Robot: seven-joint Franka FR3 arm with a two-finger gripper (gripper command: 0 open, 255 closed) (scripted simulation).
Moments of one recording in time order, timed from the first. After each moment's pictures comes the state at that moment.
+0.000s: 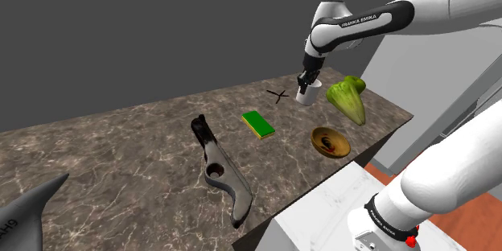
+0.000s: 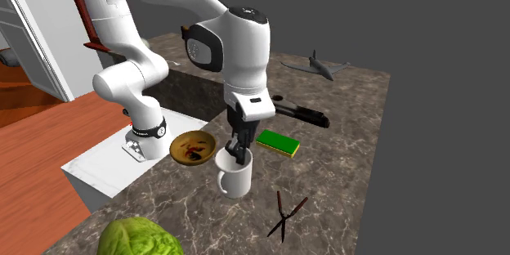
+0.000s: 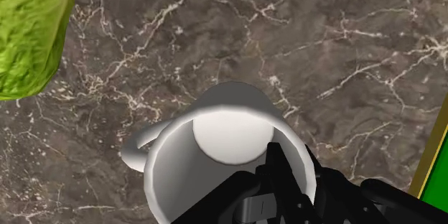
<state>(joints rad) -0.10 -0.11 -0.08 -2.25 -0.08 2.10 -0.21</state>
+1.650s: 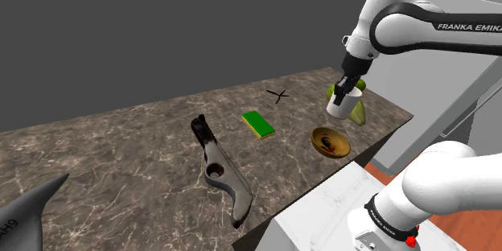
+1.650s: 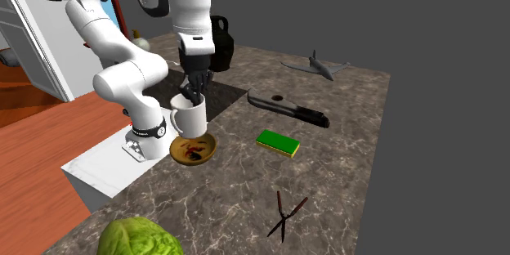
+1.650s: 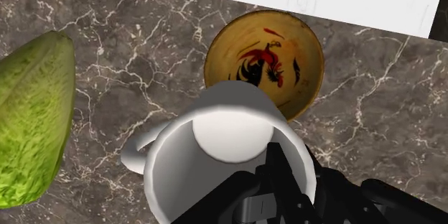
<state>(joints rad) -0.07 -0.75 -0.01 -2.59 -0.07 1.80 -0.14</state>
